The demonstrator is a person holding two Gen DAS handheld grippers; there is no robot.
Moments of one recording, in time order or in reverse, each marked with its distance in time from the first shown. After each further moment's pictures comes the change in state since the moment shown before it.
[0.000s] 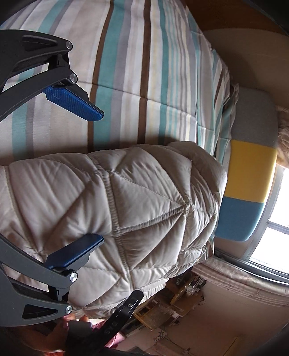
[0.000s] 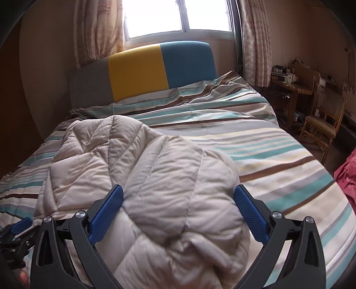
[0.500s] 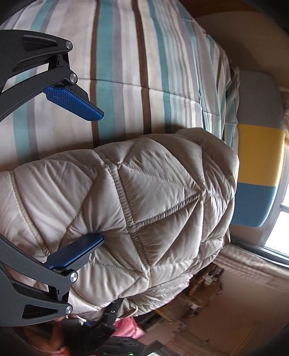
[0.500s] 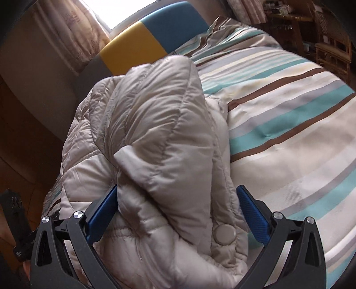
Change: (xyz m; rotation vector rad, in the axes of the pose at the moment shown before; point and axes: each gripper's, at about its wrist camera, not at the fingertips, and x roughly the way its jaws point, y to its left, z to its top) left arm 0.006 -0.010 -0.001 0.104 0.079 -0.037; right arm 0.015 -0.062 -0.044 0.293 0.271 0.286
